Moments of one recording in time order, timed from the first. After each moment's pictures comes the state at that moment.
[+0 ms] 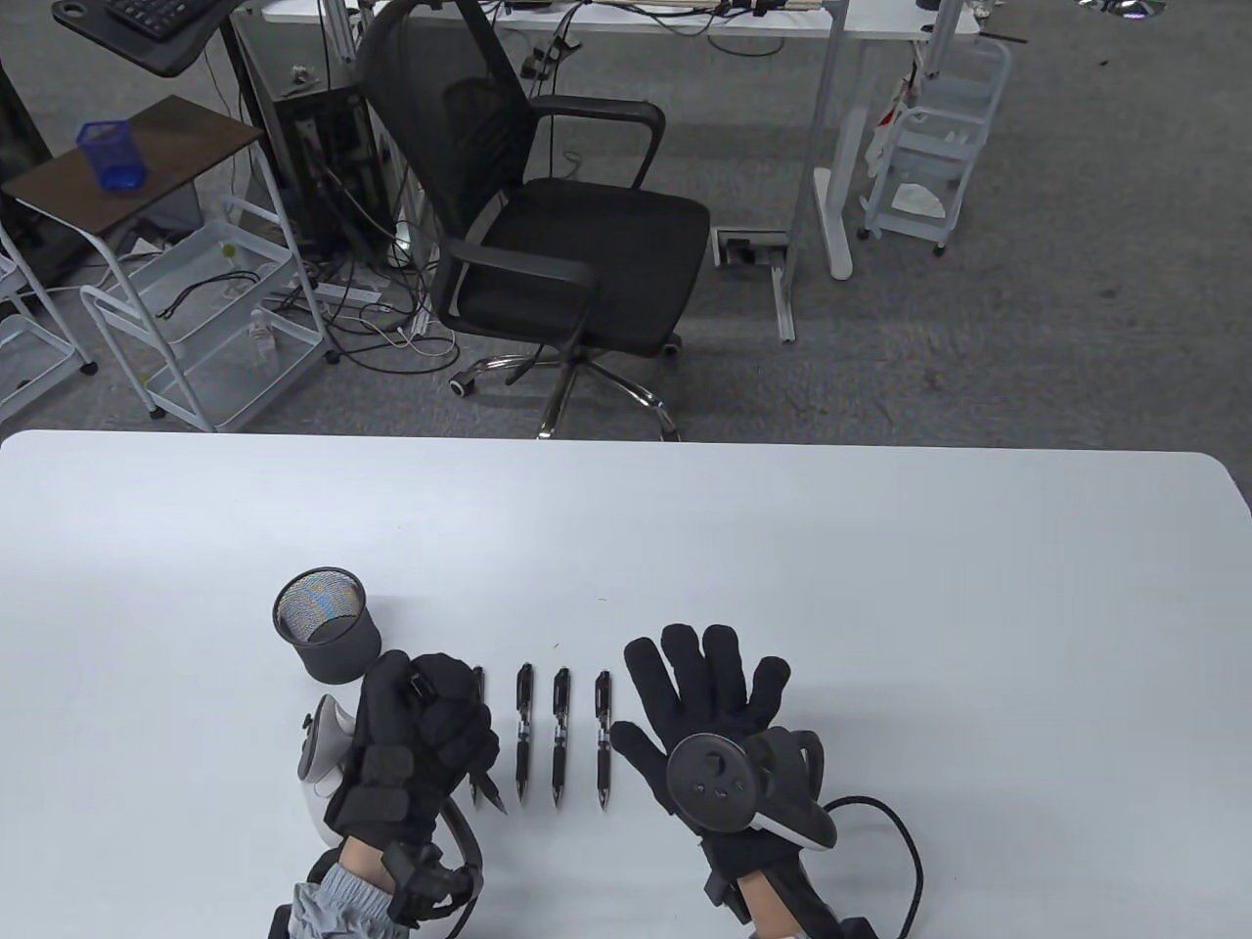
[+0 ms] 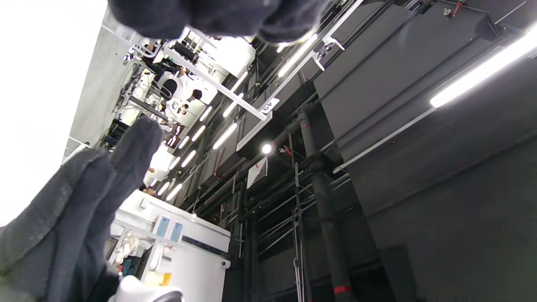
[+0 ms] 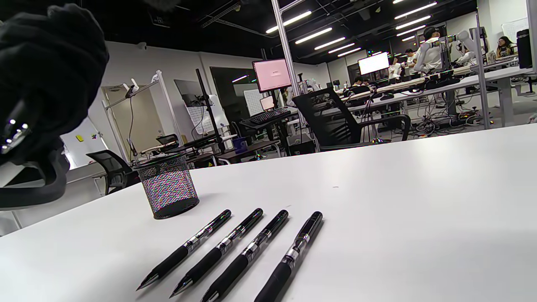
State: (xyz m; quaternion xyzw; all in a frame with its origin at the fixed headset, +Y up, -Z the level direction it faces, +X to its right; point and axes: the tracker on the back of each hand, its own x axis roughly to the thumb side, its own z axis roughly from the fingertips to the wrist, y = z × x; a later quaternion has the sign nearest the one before) left_hand -0.215 -0.747 -0.272 -0.12 -0.17 0.88 0.42; right_hand 0.066 -0.682 -0.251 0.23 -0.03 0.96 0.17
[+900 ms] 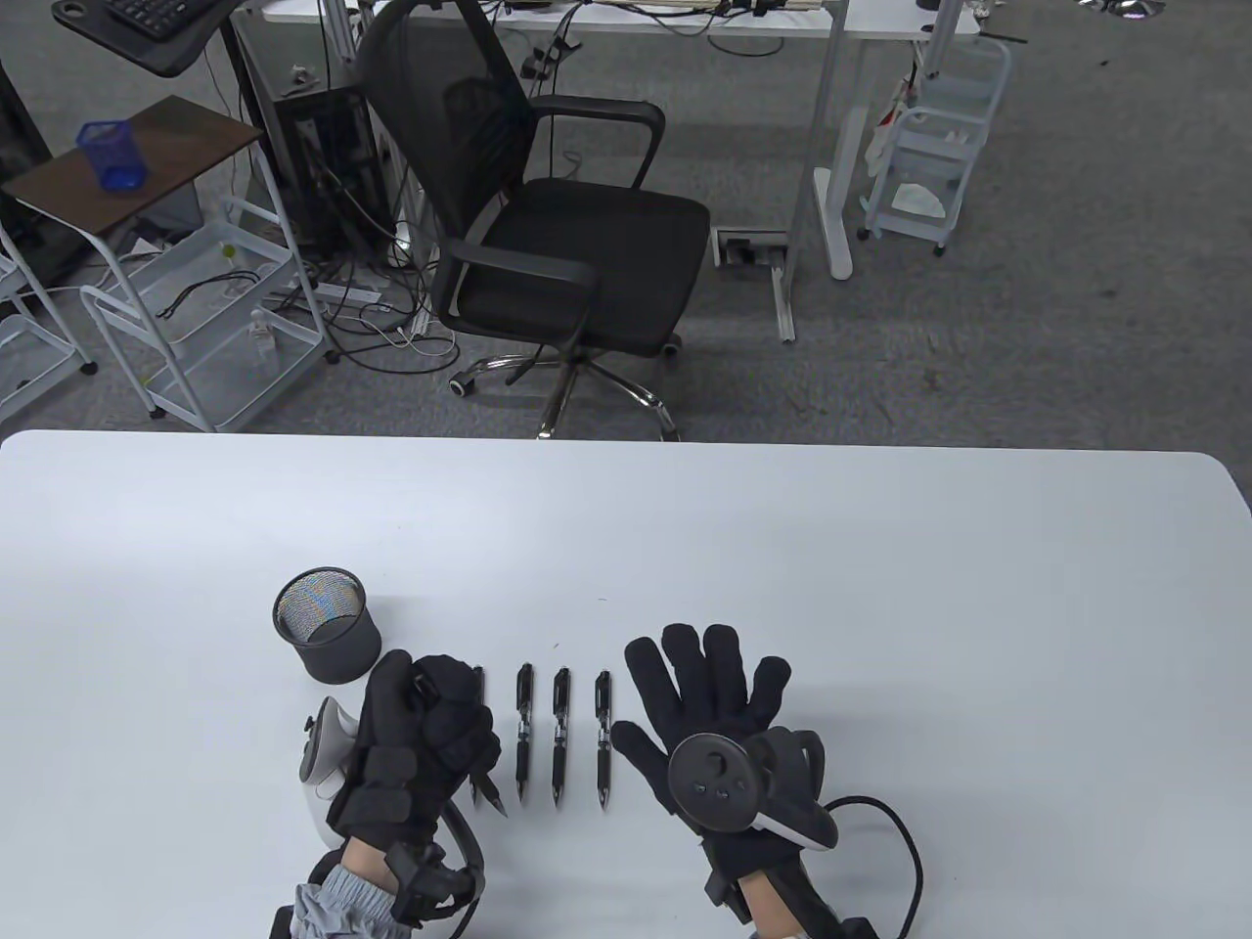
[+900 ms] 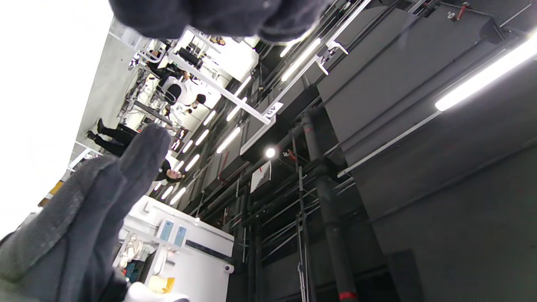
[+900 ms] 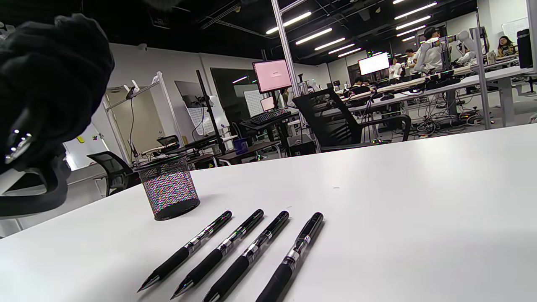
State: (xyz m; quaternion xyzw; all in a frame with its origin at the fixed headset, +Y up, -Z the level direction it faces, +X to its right) left_hand -0.214 -0.750 -0.271 -0.13 -0.16 0.88 0.43; right_hand 0.067 -0.682 -0.251 0.23 -0.03 0.96 0.17
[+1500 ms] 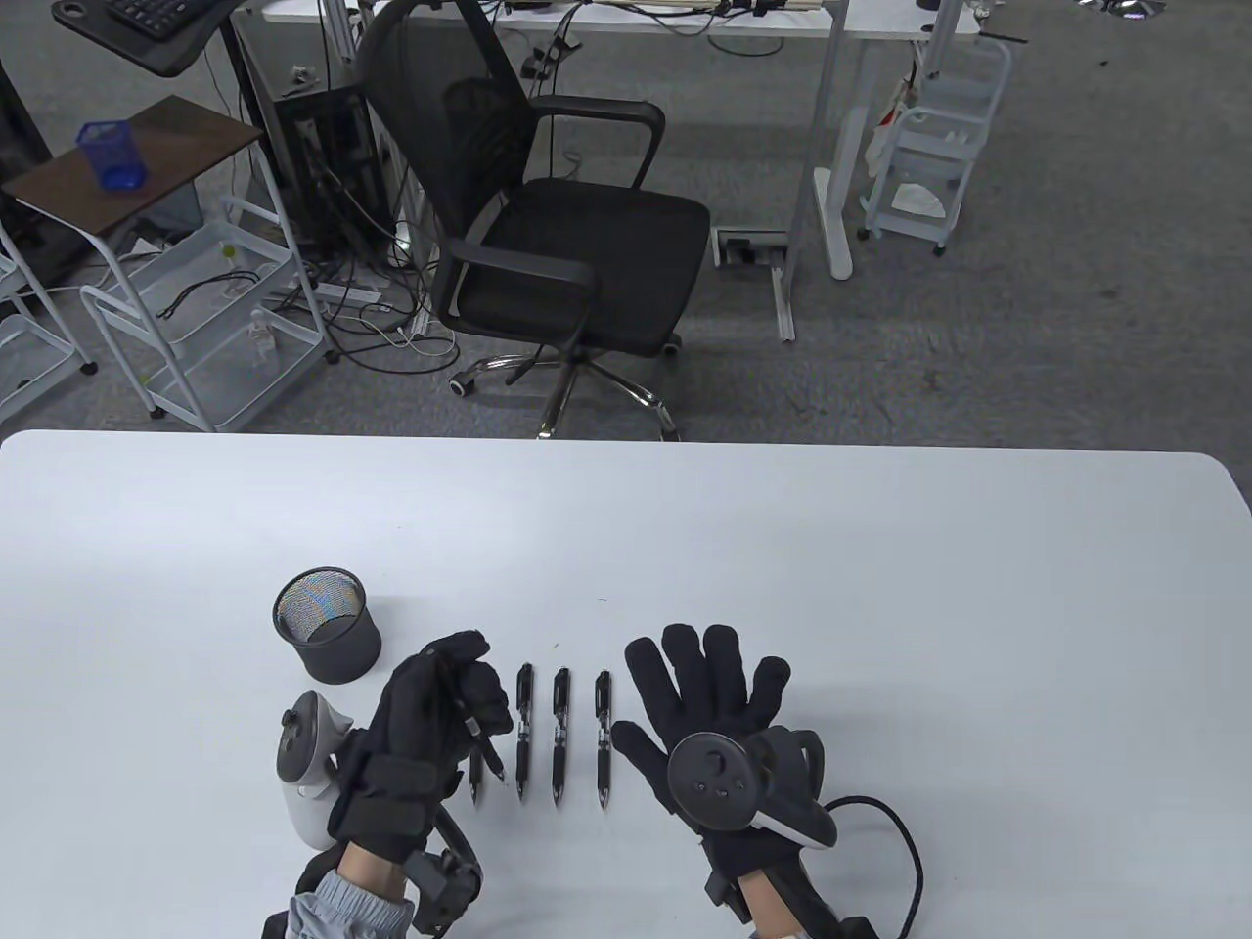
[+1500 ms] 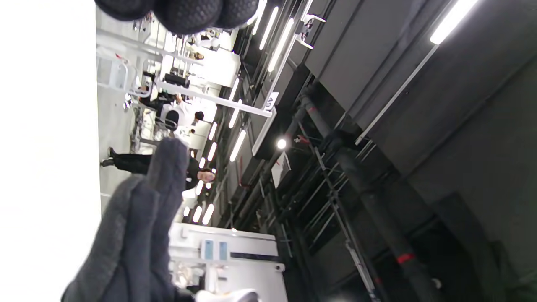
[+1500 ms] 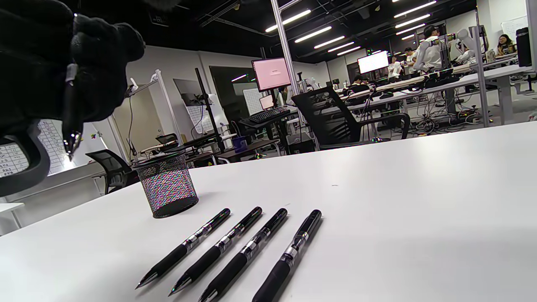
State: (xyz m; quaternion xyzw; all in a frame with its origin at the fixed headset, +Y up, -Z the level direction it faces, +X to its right) left_hand -0.220 -0.721 -0.265 -0.08 -0.18 0.79 0.58; right_hand 0.067 -0.683 -0.251 0.23 -0.03 0.96 0.17
